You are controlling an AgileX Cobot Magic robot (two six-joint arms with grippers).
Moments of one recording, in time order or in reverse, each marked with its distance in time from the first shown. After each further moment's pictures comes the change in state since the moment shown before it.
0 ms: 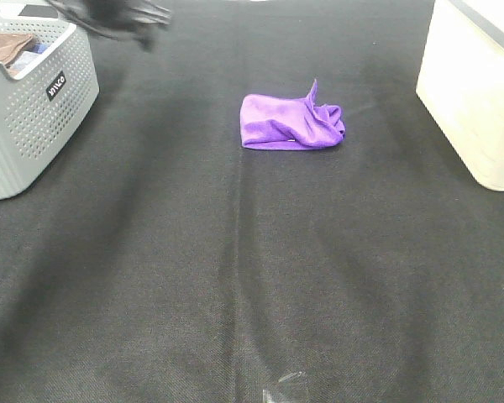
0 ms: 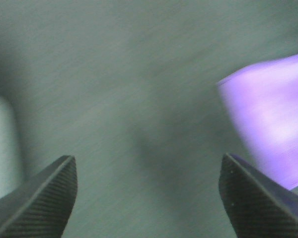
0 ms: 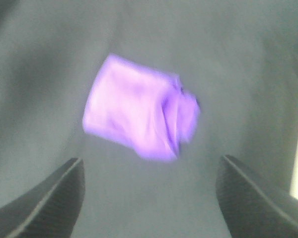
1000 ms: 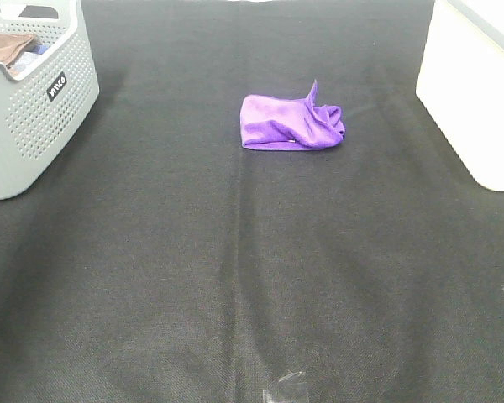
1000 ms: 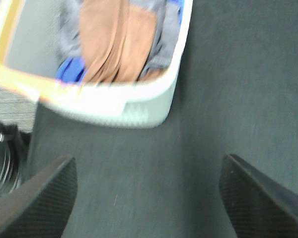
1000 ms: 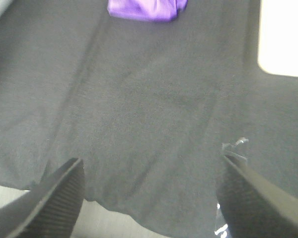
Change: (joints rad) left arm 0.177 -1.568 1.655 -0.021 -0.232 -0.063; right arm -0.001 -1.569 1.314 -0.034 0.001 0.112
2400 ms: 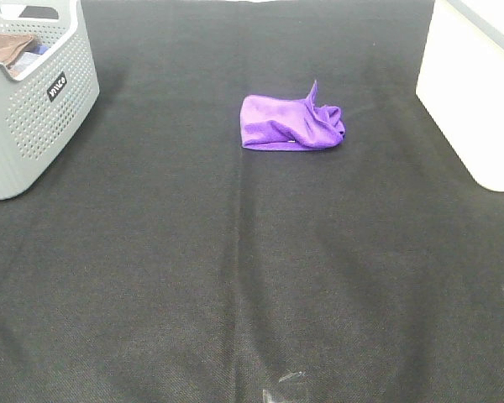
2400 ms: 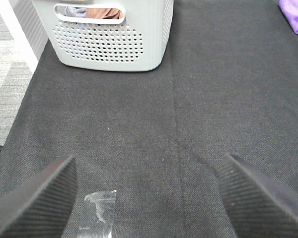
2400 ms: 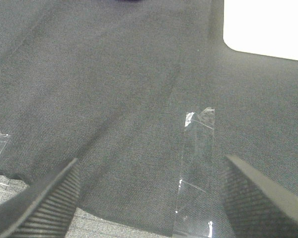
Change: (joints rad) left arm 0.012 -1.018 0.622 -0.068 0.108 0.050; right arm 0.000 -0.498 0.518 -0.121 -0.115 -0.061
